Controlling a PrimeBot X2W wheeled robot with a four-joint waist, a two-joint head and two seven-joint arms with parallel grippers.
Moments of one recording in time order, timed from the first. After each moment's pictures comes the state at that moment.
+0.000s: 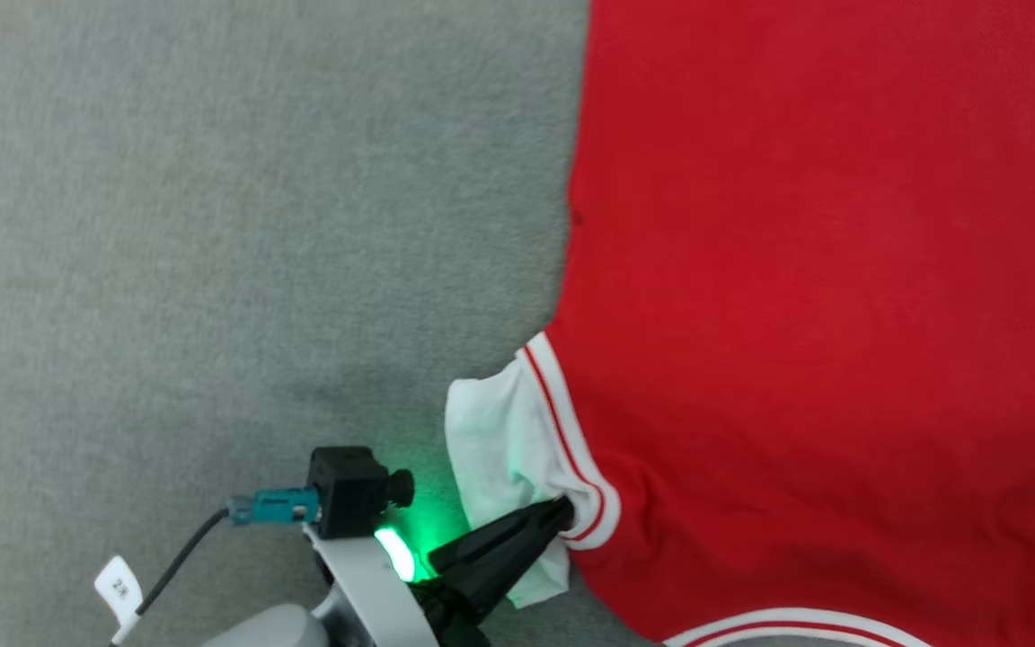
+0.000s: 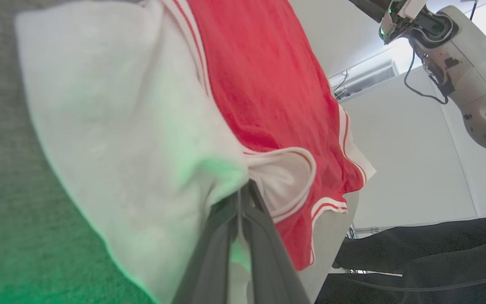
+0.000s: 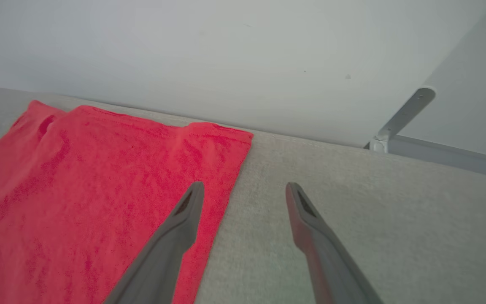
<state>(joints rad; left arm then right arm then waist) -0.45 0.63 -0.98 -0.15 -1.24 -0.13 -0.10 -1.08 -1.19 0.76 0.36 1.37 0.13 0.29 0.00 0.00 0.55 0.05</state>
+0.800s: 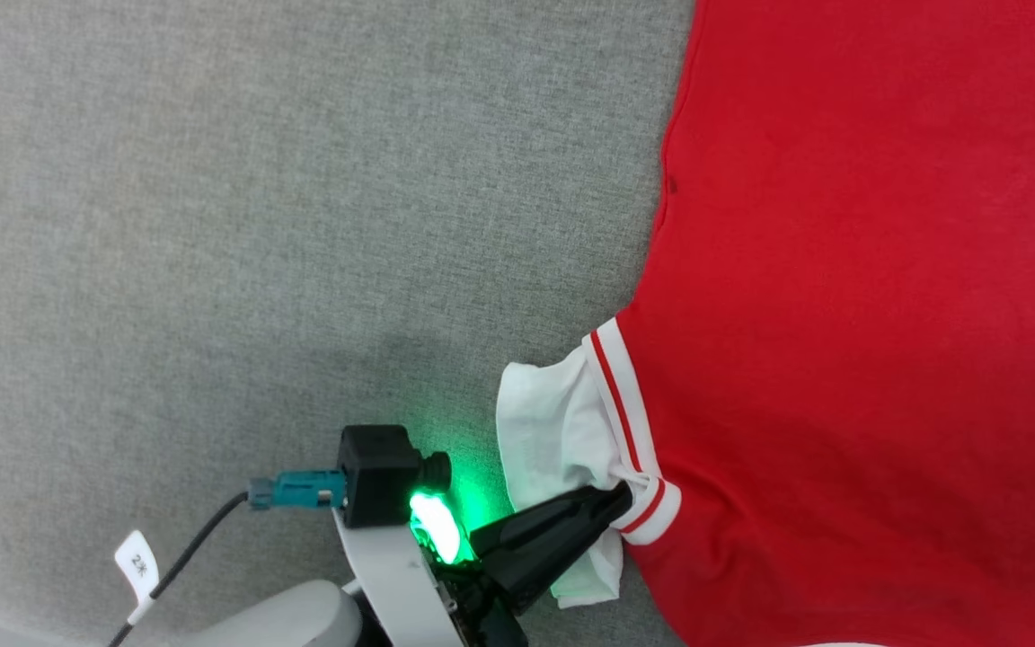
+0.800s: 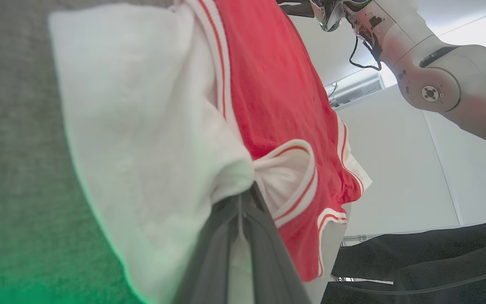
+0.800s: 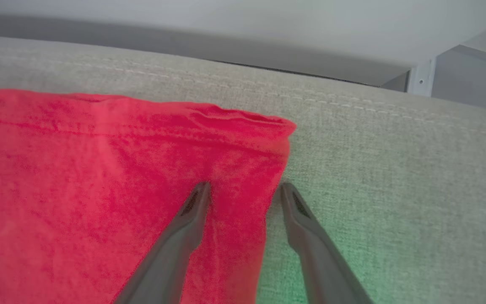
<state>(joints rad) -0.56 0.61 -1.04 -0.20 -1.23 -0.13 -0.15 -1.53 -0.83 0.82 0.93 1.09 0.13 0.76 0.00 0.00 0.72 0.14</state>
